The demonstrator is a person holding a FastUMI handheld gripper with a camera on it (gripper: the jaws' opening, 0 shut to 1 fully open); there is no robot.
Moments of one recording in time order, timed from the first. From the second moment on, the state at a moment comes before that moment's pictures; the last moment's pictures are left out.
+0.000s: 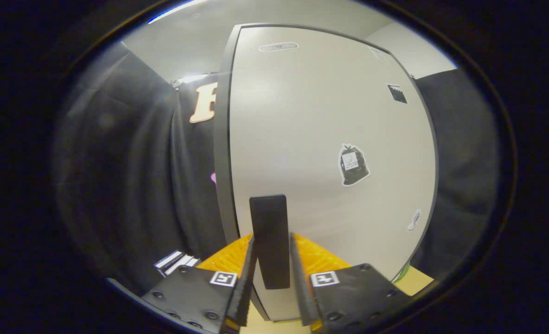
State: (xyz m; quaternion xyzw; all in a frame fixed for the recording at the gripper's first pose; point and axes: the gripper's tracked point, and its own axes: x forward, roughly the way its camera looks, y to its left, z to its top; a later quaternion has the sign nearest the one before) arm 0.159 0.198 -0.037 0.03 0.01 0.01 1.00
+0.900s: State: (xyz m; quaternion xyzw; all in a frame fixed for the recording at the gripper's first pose) arm 0.123 0.194 -0.034 0.03 0.01 0.03 1.00
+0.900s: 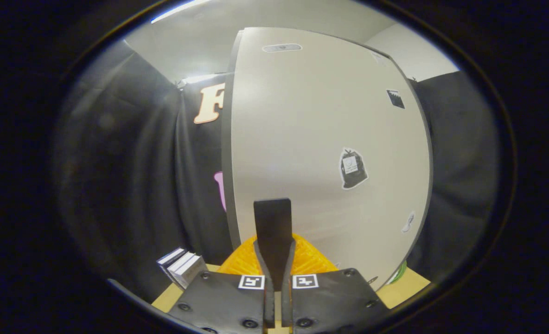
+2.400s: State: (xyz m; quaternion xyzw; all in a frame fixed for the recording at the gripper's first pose) arm -0.046 -0.030 -0.022 0.00 0.05 0.10 0.99
